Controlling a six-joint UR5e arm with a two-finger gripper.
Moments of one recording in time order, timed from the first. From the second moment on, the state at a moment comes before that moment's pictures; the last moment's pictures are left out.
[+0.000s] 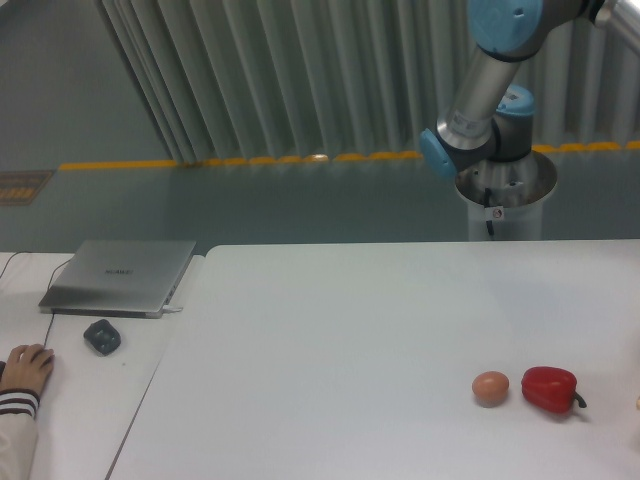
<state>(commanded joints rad) 2.79 -2.07 -1.48 -0.89 1.78 2.77</state>
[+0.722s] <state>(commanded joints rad) 2.79 -2.10 -1.48 -0.86 1.78 2.77</state>
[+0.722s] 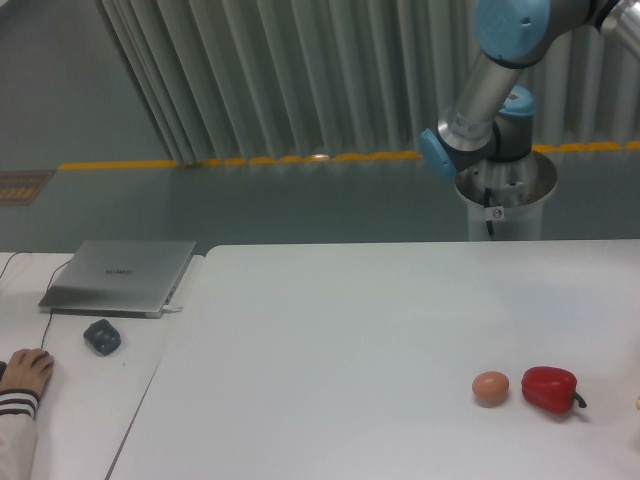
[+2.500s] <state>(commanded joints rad) 2.78 -2.10 -1.49 -0.86 1.79 2.67</state>
